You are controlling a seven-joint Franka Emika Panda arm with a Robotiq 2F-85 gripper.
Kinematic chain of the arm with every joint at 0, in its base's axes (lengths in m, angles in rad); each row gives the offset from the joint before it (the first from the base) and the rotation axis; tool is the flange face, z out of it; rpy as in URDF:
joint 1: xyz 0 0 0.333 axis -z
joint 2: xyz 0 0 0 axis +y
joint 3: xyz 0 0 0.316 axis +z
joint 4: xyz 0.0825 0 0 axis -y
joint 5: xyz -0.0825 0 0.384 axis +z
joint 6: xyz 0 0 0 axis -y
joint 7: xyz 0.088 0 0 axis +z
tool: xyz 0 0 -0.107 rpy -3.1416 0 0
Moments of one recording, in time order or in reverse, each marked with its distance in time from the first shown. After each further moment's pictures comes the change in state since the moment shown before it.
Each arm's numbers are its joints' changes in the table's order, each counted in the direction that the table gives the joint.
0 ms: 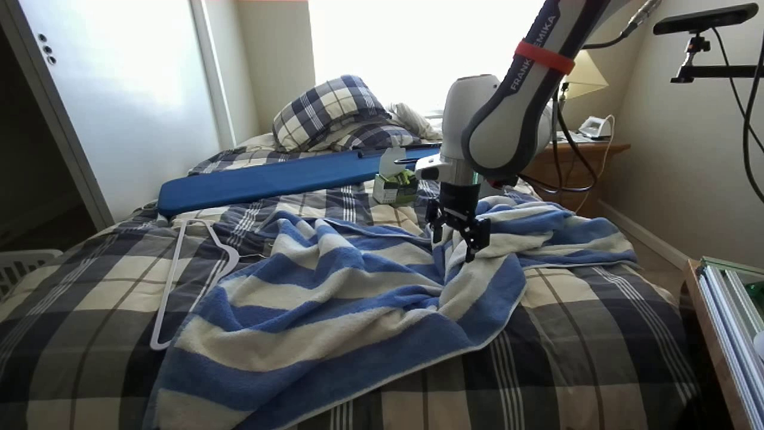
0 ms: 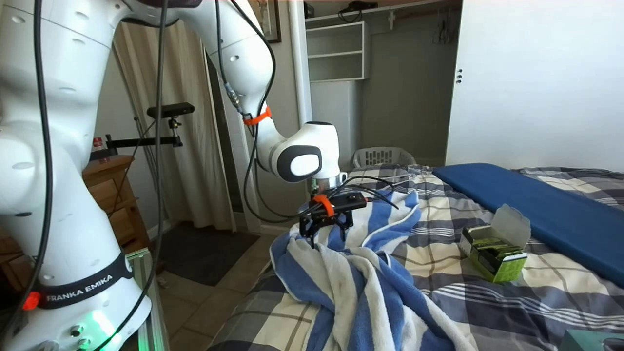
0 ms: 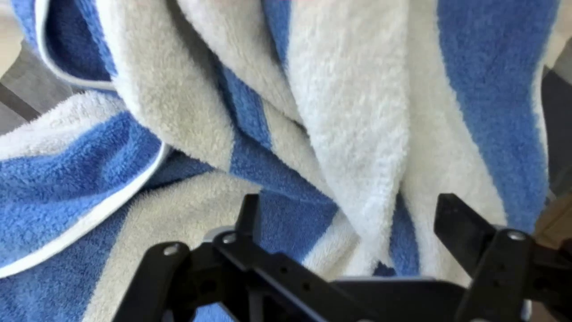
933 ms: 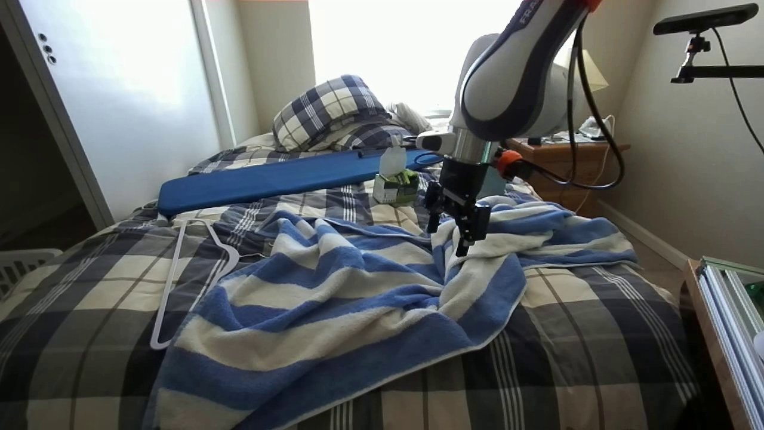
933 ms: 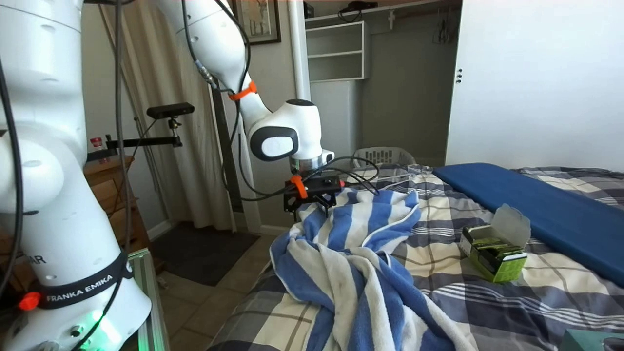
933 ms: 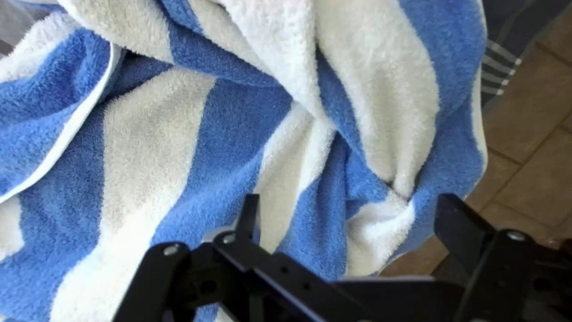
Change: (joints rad) arm -0.063 -0.177 0.059 -0.113 0.380 0.000 0.066
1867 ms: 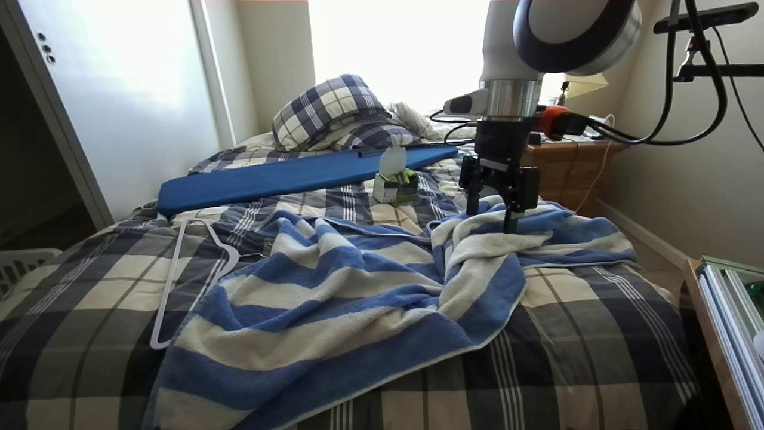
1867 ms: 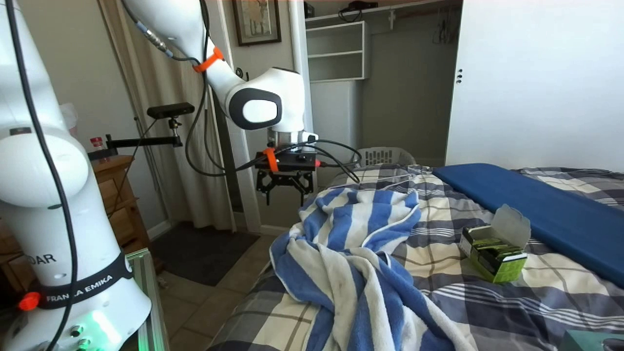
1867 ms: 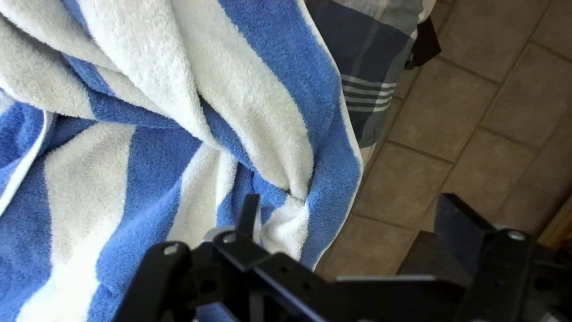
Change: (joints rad) arm -0.237 -0.312 -0.246 -0.138 -0.157 -0.306 -0.247
